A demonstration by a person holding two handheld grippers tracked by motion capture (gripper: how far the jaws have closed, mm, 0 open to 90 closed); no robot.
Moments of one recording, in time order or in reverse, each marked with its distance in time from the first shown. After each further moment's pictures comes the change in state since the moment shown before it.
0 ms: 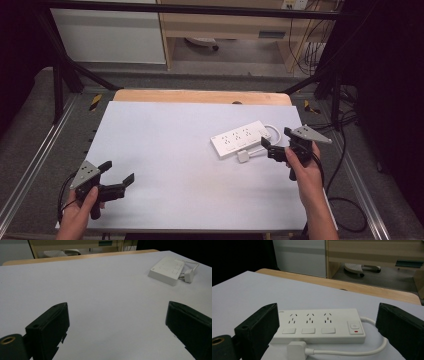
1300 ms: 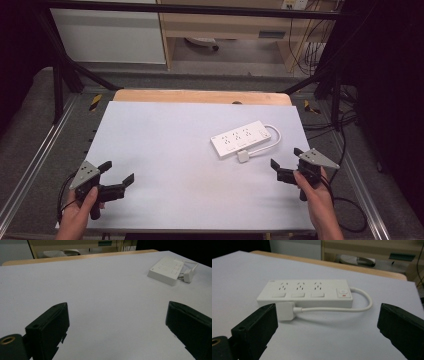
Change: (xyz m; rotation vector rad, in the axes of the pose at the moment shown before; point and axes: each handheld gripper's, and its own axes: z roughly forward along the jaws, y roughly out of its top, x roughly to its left) left arm 0.000 0.000 -0.001 0.001 -0.002 0.001; right arm -0.014 -0.063 -0.028 0.051 -0.027 -0.043
